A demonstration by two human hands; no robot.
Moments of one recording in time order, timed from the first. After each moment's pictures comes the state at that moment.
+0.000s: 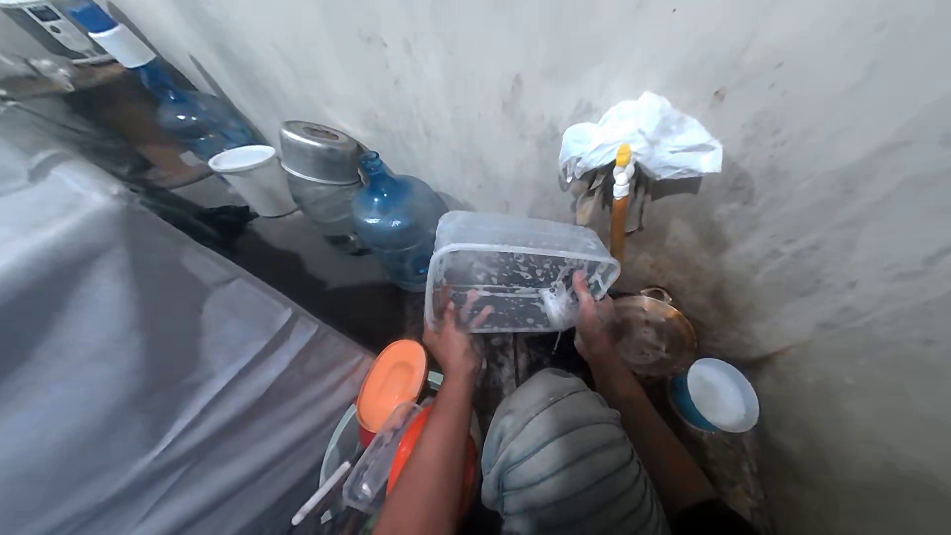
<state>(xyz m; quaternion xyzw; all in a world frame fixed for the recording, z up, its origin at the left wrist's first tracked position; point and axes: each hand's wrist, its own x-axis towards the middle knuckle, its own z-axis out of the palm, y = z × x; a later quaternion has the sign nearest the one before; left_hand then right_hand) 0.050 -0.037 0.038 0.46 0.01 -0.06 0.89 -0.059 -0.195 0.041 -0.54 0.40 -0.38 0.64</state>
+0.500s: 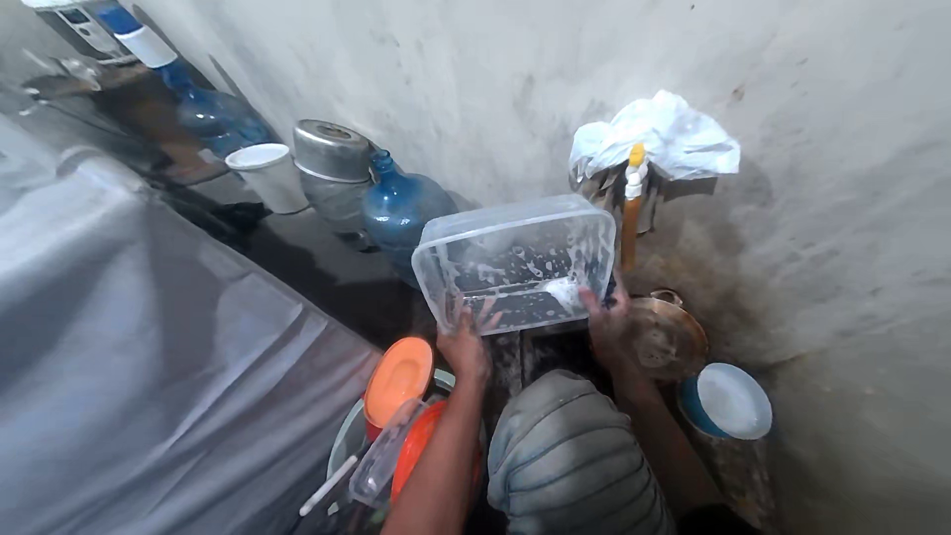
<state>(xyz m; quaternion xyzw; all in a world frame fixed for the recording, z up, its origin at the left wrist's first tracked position) 0.044 -0.038 0.018 0.51 0.02 -0.05 0.86 -0.074 -0.210 0.026 -0.69 0.25 -0.43 0.52</state>
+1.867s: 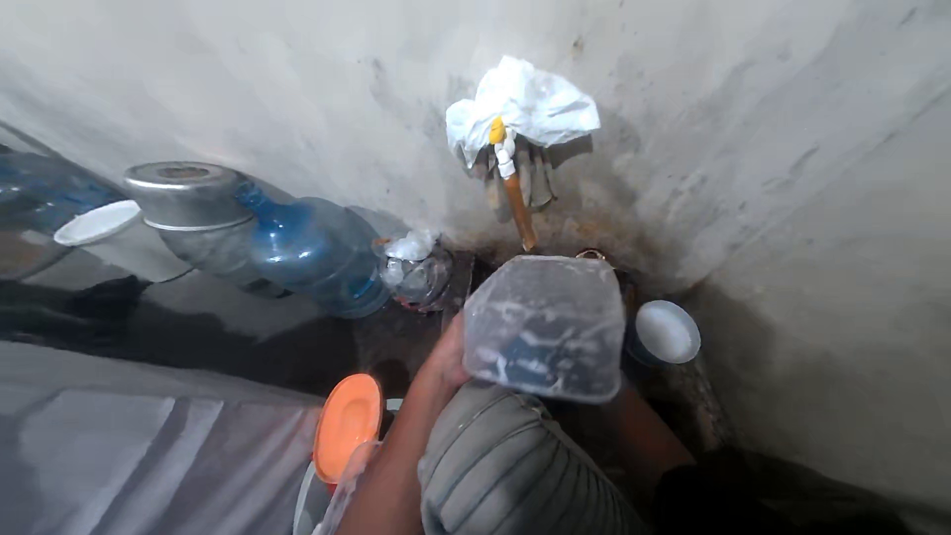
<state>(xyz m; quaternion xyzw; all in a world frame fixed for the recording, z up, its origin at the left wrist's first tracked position) -0.021 -0.080 0.108 0.57 -0.06 -0.54 0.62 -0.187 -0.221 0.059 -0.50 0.59 -0.31 0.55</state>
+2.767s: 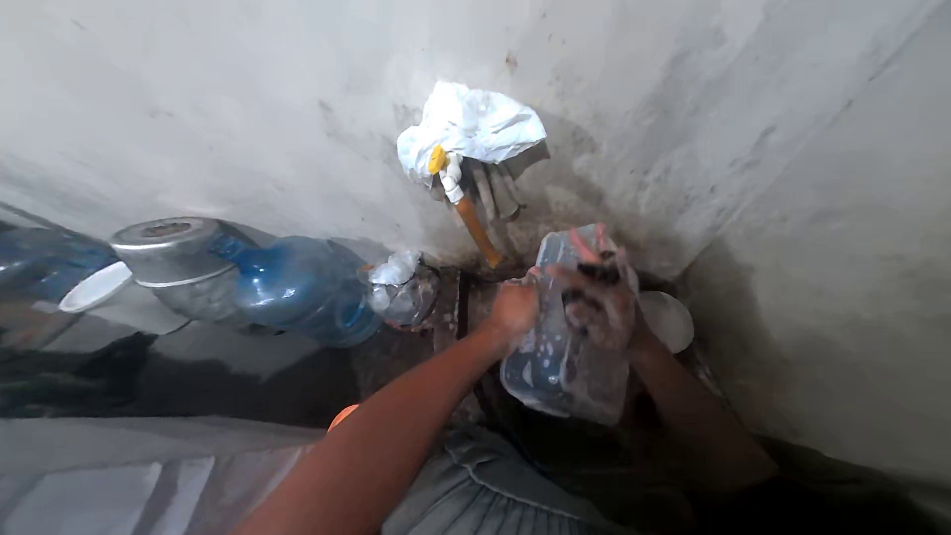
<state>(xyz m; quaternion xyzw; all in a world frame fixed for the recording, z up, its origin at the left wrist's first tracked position) -0.076 -0.207 0.127 0.76 -0.35 -0.43 0.34 -0.231 -0.286 0.050 -0.83 0.17 -0.46 0.26</state>
